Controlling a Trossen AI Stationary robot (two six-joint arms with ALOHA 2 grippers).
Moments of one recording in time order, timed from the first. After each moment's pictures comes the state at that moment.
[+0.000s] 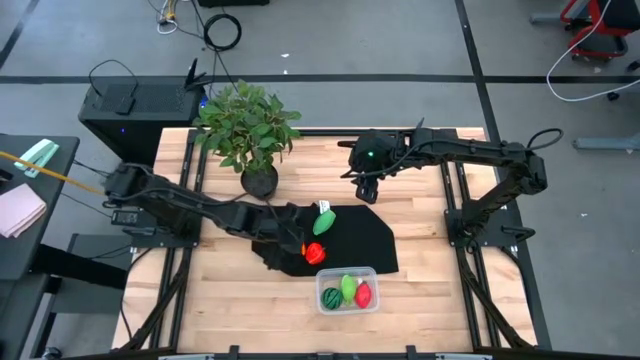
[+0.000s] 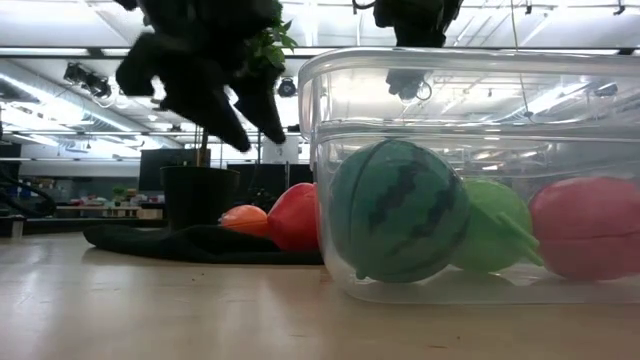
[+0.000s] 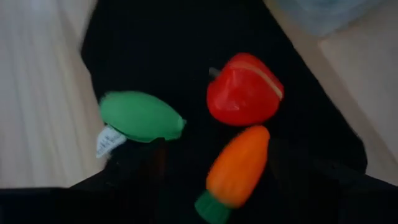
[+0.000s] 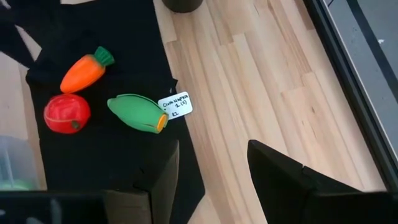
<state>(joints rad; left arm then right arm) -0.23 1.56 1.00 -0.37 -0.21 0.33 -0.18 1.48 1.45 -0.96 0.08 0.08</state>
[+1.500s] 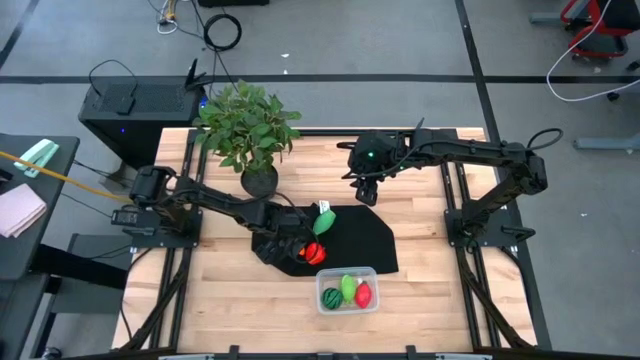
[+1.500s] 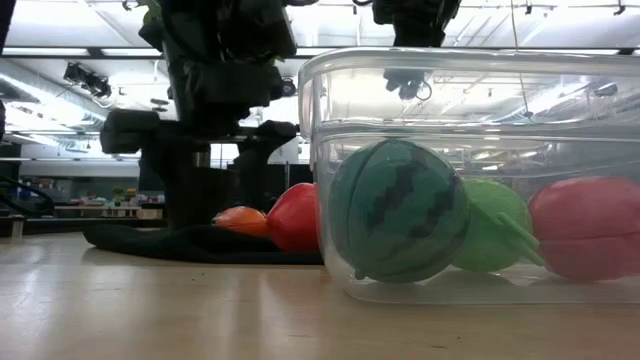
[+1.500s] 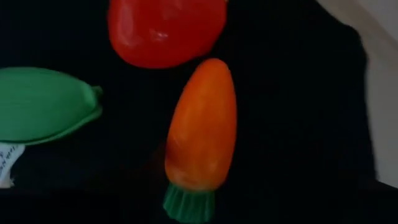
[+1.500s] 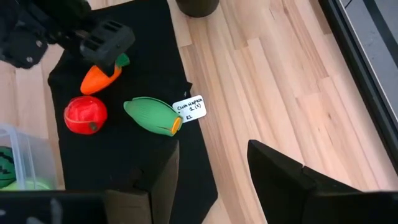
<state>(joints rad) -0.13 1.74 1.05 -0.52 -0.01 0.66 -0.17 1.48 1.45 -0.95 0.02 0.09</state>
